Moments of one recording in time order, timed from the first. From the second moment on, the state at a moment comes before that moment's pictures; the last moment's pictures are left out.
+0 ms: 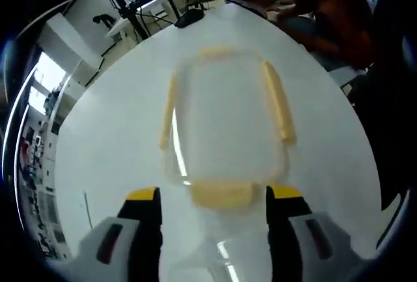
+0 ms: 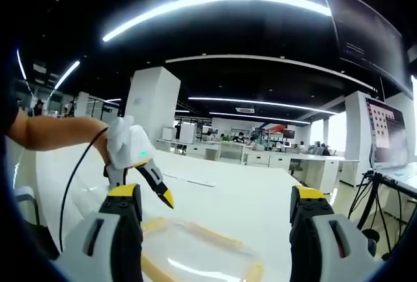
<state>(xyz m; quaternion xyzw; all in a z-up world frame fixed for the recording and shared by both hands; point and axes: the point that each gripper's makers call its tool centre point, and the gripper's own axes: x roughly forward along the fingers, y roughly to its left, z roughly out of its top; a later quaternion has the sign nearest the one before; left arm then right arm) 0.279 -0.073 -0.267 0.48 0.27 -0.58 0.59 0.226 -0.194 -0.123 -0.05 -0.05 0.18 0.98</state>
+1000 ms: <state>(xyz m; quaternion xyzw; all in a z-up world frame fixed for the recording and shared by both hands) 0.273 -0.071 -0.276 0.46 0.33 -0.60 0.57 0.230 -0.190 -0.130 -0.06 -0.04 0.19 0.98</state>
